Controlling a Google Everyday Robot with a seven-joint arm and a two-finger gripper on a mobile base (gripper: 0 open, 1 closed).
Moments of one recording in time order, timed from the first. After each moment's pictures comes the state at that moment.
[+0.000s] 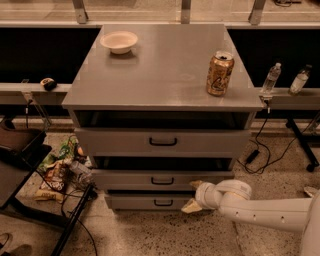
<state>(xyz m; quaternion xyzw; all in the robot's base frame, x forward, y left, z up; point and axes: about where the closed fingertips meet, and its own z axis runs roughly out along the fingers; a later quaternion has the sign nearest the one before) 0.588 -0.138 0.388 -0.54 0.76 0.03 0.36</state>
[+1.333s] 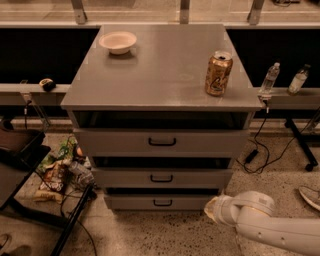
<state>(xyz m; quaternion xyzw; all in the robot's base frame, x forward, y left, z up) 0.505 -0.197 0.425 -0.55 0.79 -0.03 0.29</state>
